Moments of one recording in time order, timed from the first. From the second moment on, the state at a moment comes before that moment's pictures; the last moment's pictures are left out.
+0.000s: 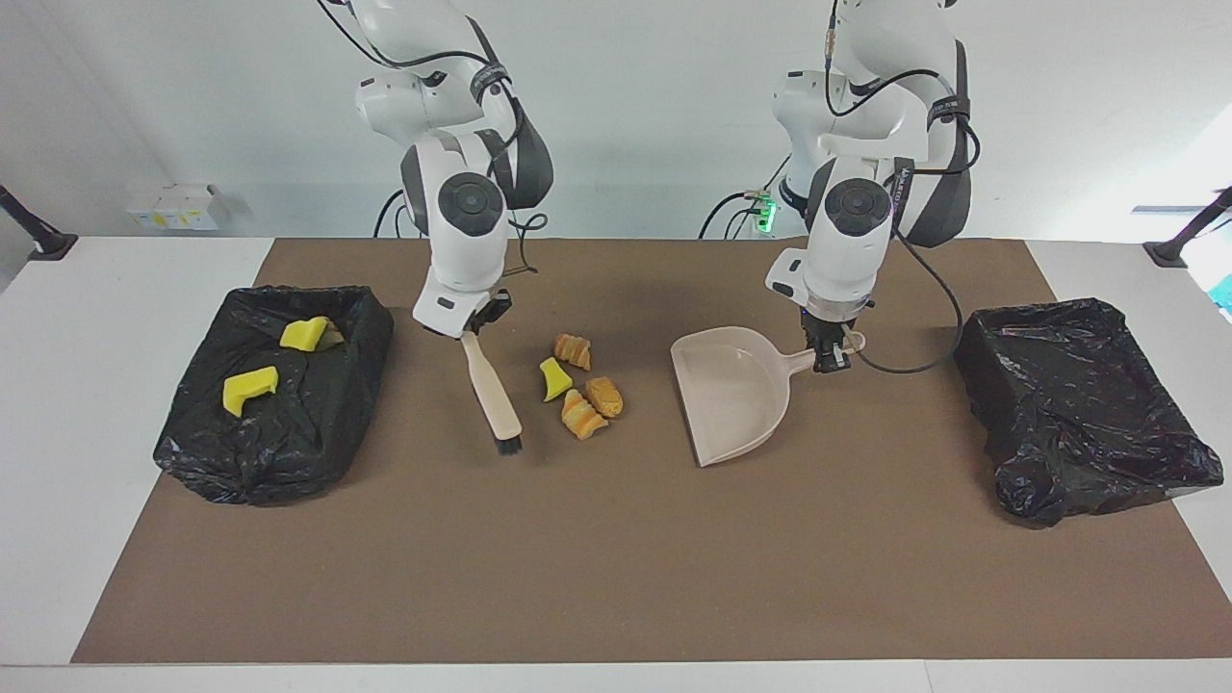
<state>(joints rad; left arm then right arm) -0.36 0.11 0.00 -2.03 0.16 2.04 1.07 0.21 0.11 0.08 -1.95 -0.14 1.78 0.00</state>
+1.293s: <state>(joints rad) -0.39 0.12 -0.01 -2.08 0.18 2.14 1.08 0.36 0.06 0.09 -2.25 0.10 2.13 0.40</state>
